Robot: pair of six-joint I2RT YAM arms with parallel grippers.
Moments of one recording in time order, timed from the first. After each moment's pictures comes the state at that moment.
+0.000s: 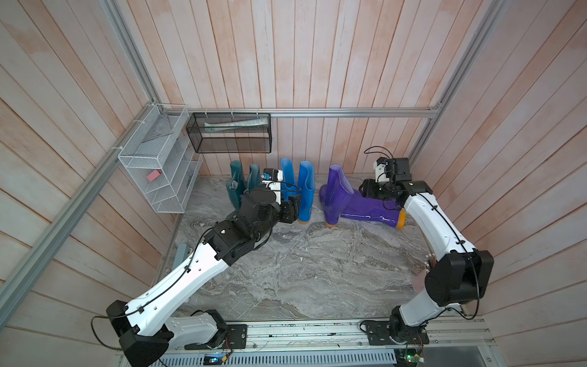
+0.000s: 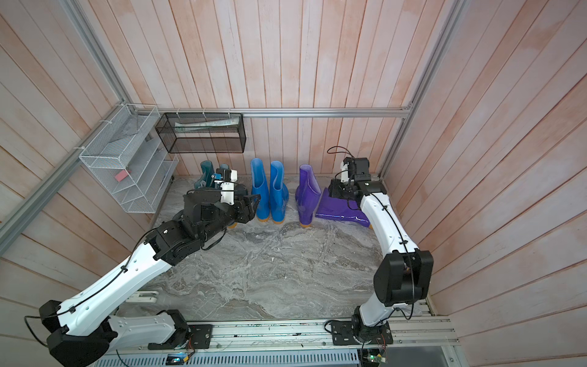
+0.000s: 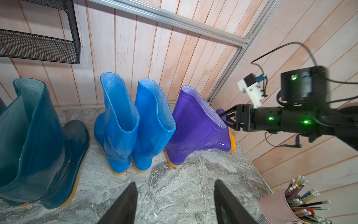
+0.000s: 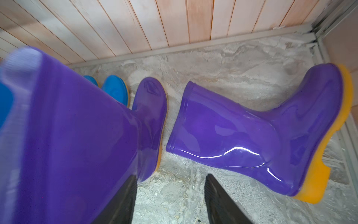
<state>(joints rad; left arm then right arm) -0.80 1.22 1.36 -0.46 -0.23 -0.41 0.13 1.64 1.52 -0.69 -0.13 0.23</state>
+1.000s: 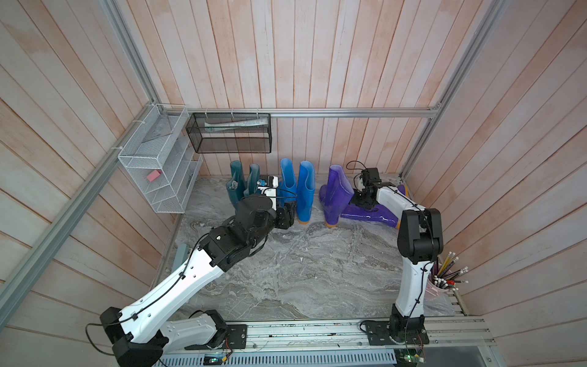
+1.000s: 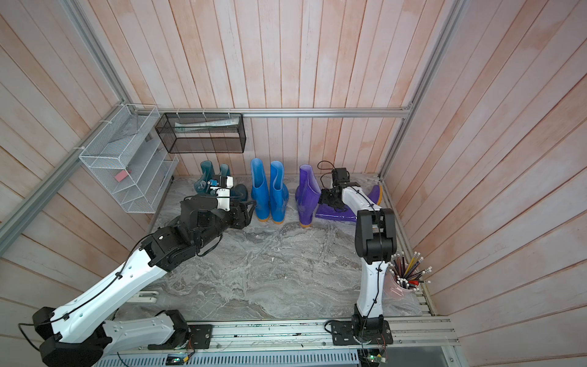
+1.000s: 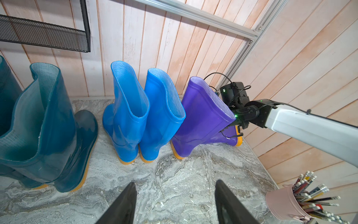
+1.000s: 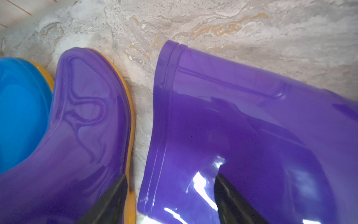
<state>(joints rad) -0.80 1.16 1.29 -0.48 -0.26 -0.43 0.13 2.13 1.68 -0.58 -0.13 0.34</state>
